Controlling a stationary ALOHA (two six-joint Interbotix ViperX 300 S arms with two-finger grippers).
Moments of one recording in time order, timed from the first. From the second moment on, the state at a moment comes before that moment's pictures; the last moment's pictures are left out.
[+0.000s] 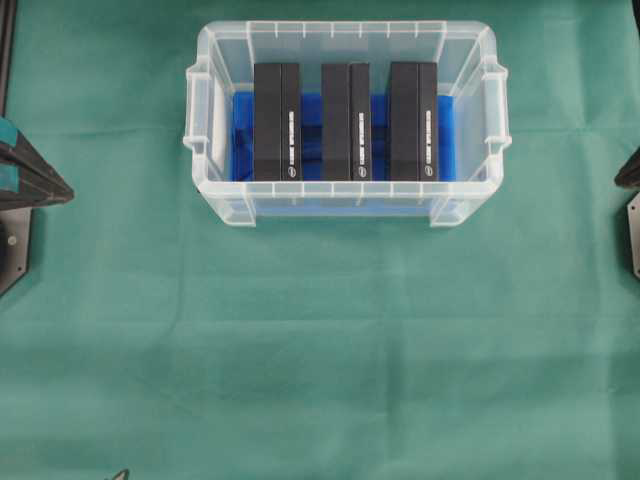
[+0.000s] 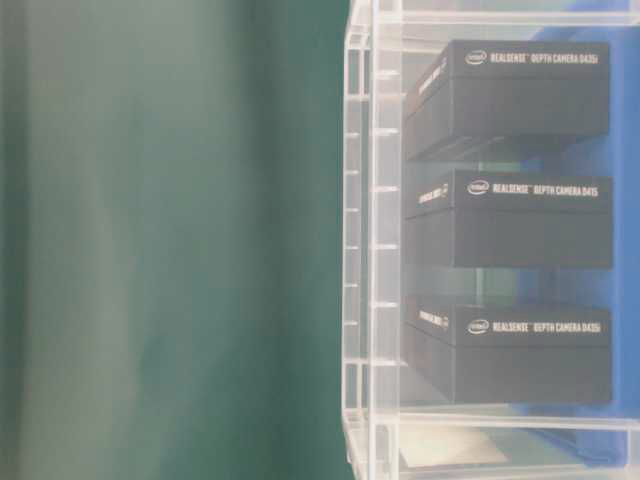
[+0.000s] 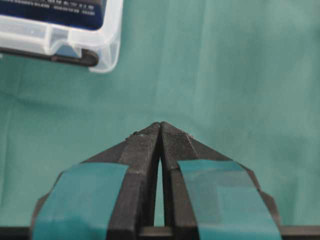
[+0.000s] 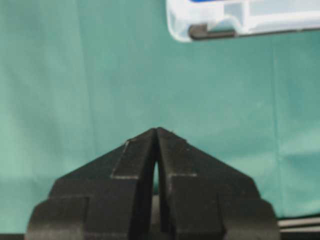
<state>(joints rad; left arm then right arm) -0.08 -0.75 0.47 0.04 1.15 -0.27 0.00 -0.75 0.52 0.00 1.32 0.26</state>
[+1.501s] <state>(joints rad) 0.01 -0.60 0.34 0.10 1.50 -1.18 -0.04 -0.56 0.43 -0.16 1.56 1.35</state>
